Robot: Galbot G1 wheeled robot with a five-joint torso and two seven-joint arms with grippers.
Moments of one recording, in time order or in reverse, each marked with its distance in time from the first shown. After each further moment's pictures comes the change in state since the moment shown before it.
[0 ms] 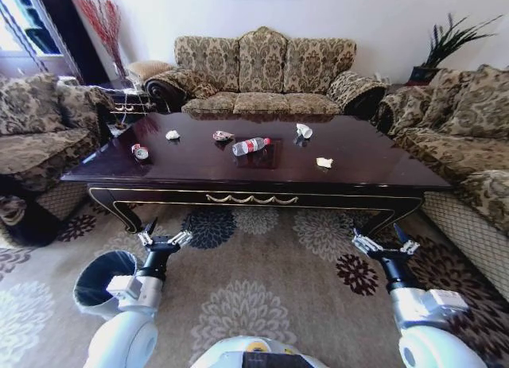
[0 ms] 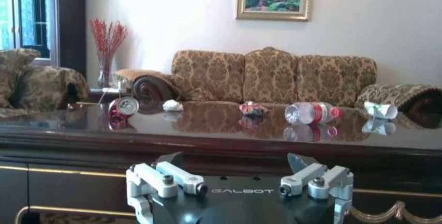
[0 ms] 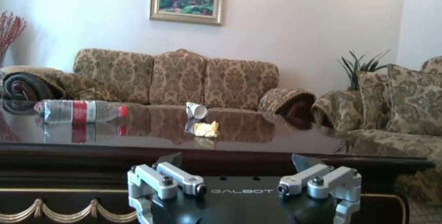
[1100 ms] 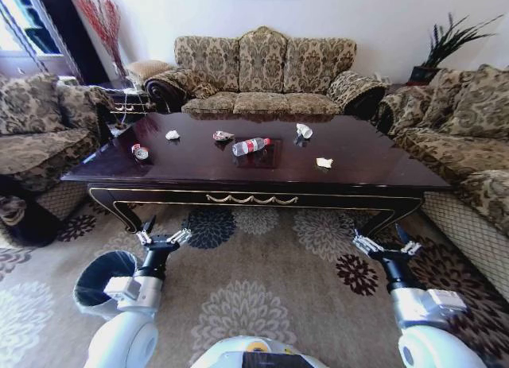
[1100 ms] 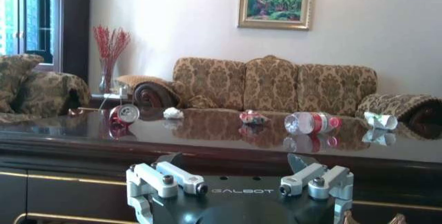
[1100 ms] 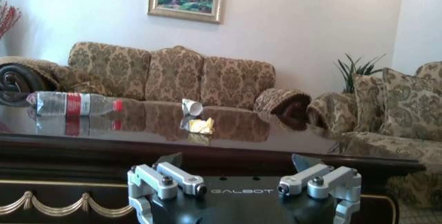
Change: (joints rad) left arm 0.001 -0.008 0.007 -0.013 0.001 -0.021 -0.006; right arm 0.004 0.012 0.004 -0.011 -0.041 0.002 -0.003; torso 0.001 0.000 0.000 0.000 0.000
